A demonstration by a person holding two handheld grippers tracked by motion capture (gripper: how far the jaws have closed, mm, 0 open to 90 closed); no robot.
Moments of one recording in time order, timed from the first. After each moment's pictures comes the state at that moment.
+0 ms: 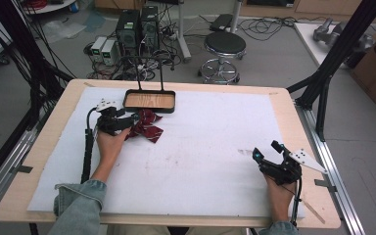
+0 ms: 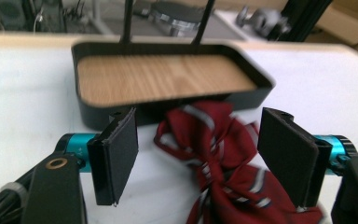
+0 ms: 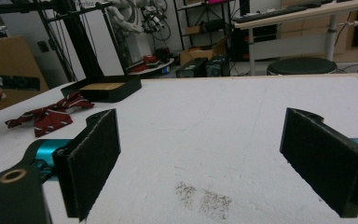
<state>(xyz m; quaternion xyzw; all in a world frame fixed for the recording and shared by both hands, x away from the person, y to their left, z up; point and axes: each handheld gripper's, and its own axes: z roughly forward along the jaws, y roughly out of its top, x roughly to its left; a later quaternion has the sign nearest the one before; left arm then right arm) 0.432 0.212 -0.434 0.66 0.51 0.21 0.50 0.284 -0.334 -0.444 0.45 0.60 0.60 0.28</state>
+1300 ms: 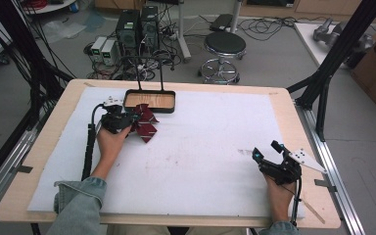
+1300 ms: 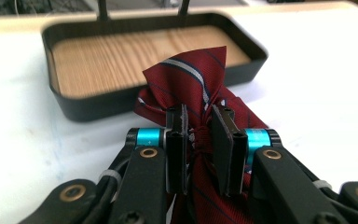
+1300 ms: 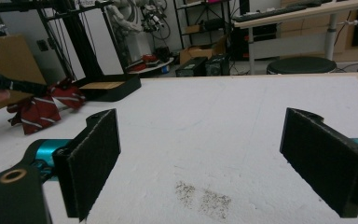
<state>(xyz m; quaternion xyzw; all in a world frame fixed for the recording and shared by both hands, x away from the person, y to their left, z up) 0.436 0.205 -0.414 0.71 0.48 0.19 0.47 0.284 -0.333 -0.444 0.45 0.60 0.60 0.28</state>
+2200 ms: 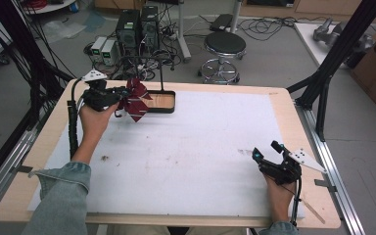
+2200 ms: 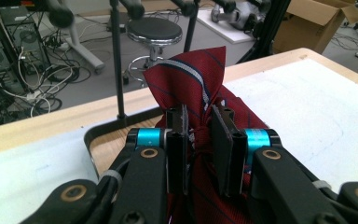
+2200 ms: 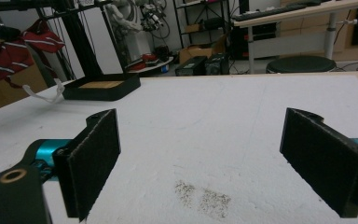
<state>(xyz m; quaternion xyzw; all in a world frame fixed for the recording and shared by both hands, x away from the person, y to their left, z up) 0.444 0.229 -0.328 0.71 0.43 0.23 0.51 0.284 -0.333 -0.444 0.46 0.60 0.60 0.28</state>
